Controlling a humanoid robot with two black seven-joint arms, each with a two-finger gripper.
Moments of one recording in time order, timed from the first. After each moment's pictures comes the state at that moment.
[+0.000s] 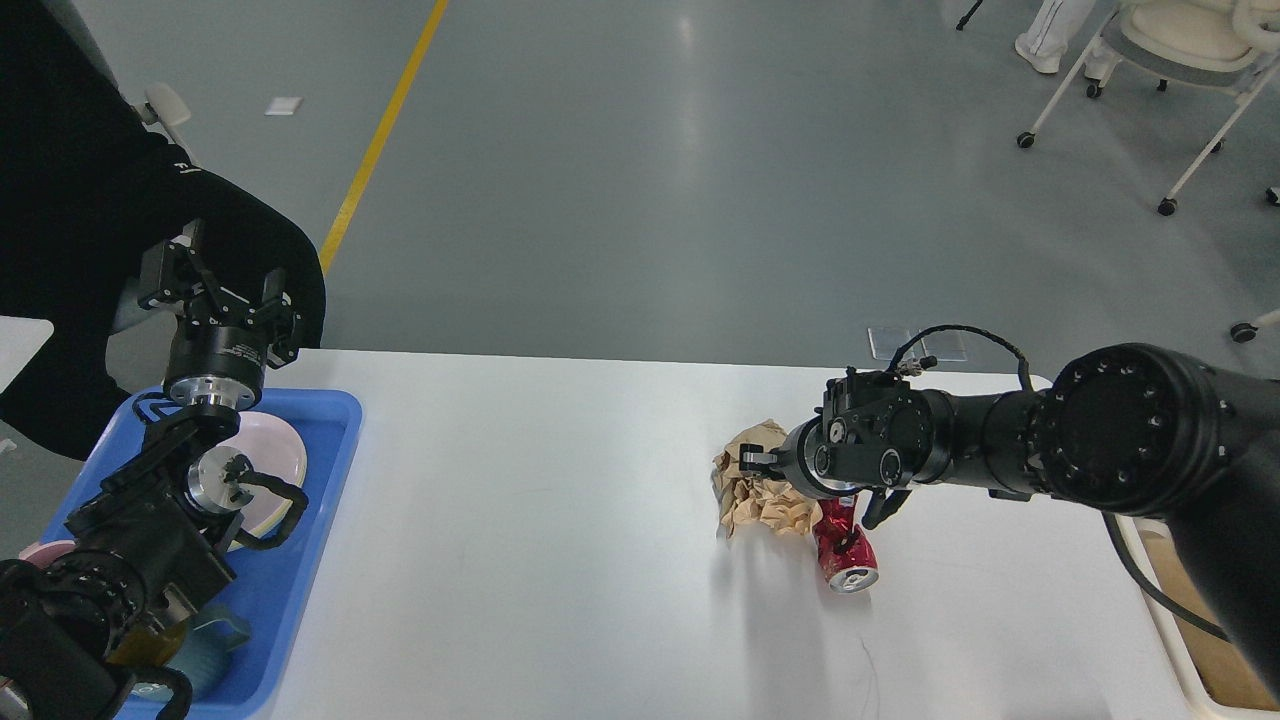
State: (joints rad) left arm -0.80 0.19 -0.69 -0.18 -0.04 -0.38 -0.67; right arm 1.36 0.07 -1.01 0.82 -0.09 0.11 -0.15
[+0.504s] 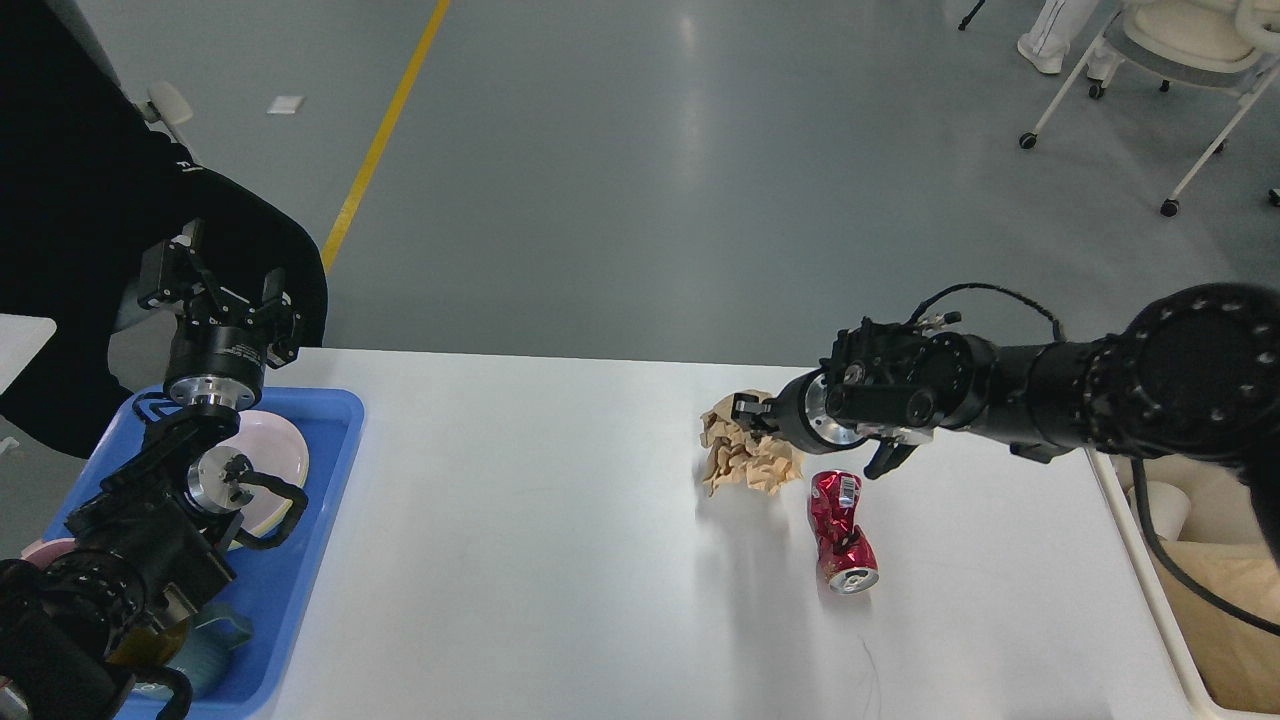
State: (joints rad) left arm -0.80 0.19 -0.69 -0.18 -0.04 -0.38 -0.67; right arm 1.49 -0.08 -0.86 0.92 -0.09 0.15 -0.15
